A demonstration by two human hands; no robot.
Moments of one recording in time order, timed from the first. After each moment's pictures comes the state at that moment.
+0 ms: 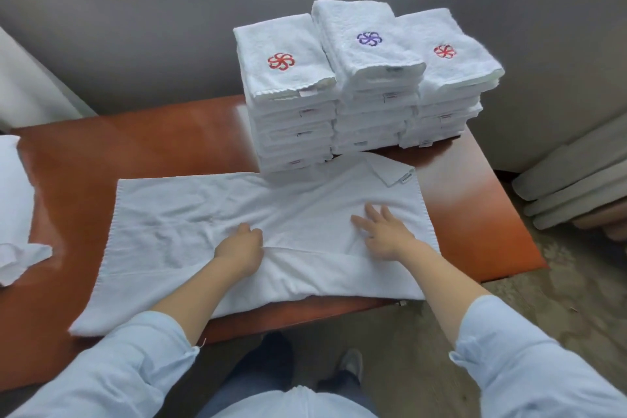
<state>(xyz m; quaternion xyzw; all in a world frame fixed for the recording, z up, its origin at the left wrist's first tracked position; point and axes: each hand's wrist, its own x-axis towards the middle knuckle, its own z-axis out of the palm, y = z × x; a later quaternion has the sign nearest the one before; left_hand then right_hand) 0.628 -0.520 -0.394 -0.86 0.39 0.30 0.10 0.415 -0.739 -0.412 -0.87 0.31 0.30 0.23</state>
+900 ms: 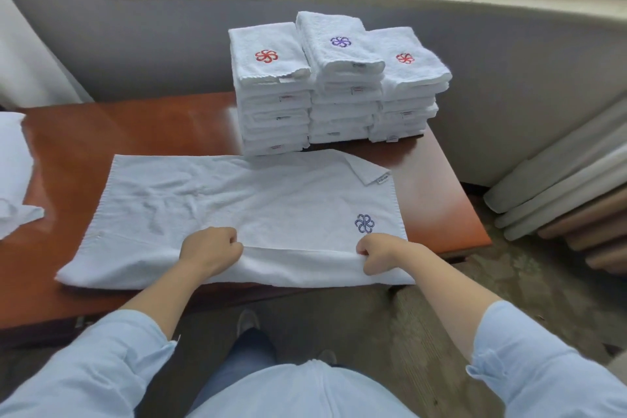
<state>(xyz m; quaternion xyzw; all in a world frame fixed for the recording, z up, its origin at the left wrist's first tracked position) 0.564 -0.457 -0.380 -0.90 0.38 0.19 0.00 0.322 -0.694 -0.356 -0.87 0.27 0.35 0.23</state>
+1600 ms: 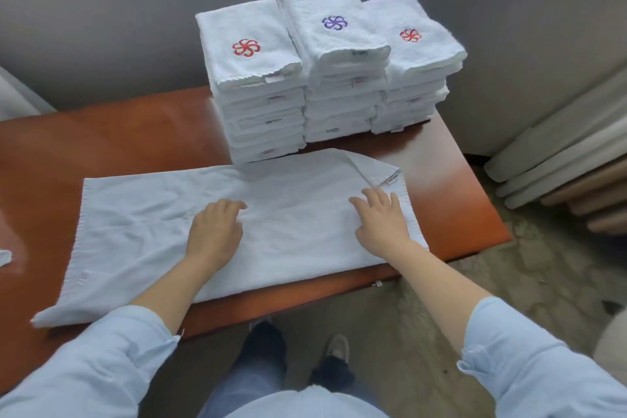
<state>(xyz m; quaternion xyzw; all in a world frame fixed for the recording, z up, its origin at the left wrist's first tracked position) 0.621 -0.520 -0.398 -0.89 0.45 0.09 -0.06 0.381 -0.722 -0.390 -0.92 0.35 0.14 0.09</state>
